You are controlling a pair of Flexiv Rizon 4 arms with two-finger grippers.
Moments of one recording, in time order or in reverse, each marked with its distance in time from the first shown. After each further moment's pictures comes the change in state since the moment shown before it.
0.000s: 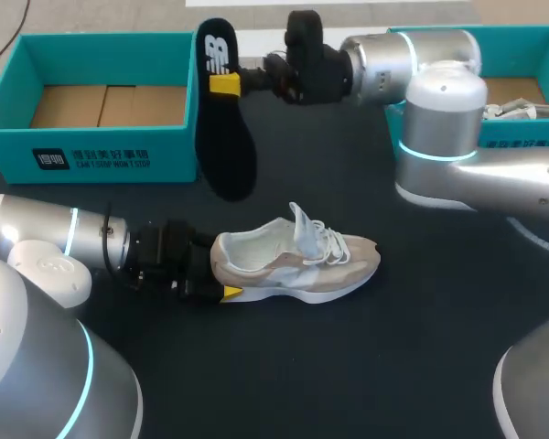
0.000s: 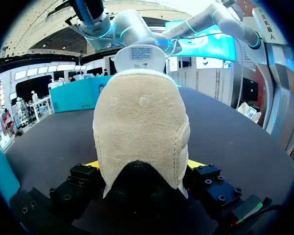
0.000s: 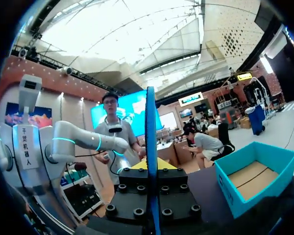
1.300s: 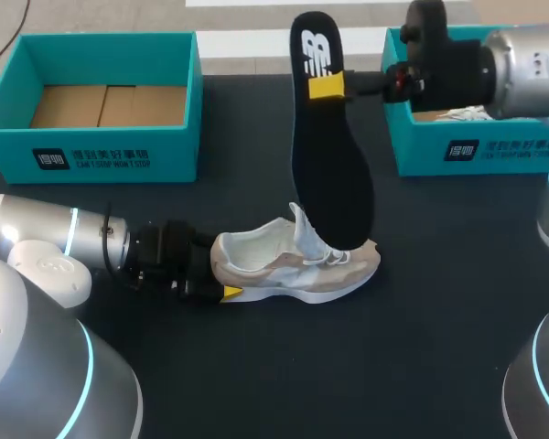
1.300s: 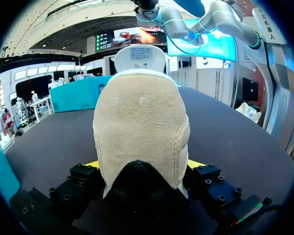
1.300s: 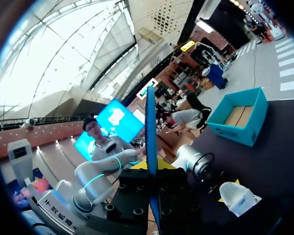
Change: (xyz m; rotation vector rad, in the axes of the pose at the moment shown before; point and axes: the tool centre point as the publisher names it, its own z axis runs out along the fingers) left arm 0.000 0.000 0.000 0.000 0.000 0.000; right arm 0.158 0.033 -0.079 0.019 -0.284 0.487
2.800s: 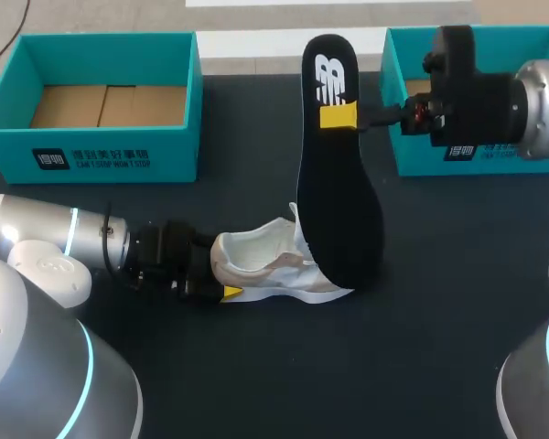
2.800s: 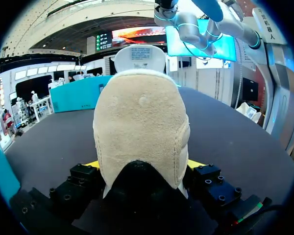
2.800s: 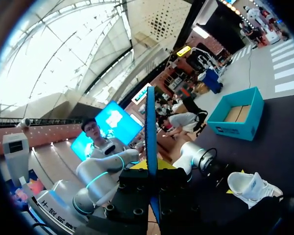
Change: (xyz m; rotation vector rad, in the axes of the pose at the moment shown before) left arm 0.000 0.000 0.000 0.000 0.000 0.000; right arm 0.047 -0.036 -0.003 -0.052 -0.055 -0.007
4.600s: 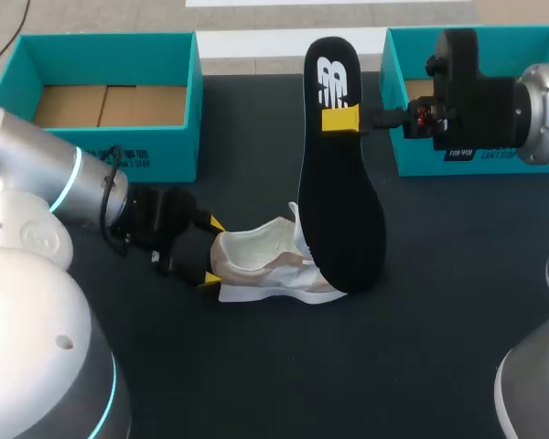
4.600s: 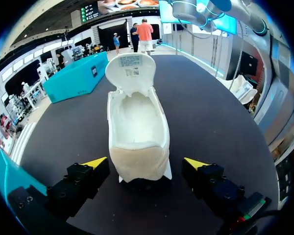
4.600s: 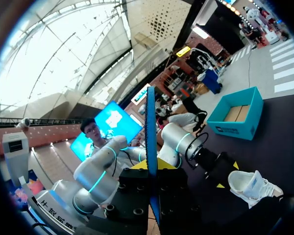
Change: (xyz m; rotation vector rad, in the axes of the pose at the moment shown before) left arm 0.002 -0.037 -0.056 -0.387 0.035 0.068; right arm 0.002 -0.003 -0.002 -0.005 -0.004 0.001
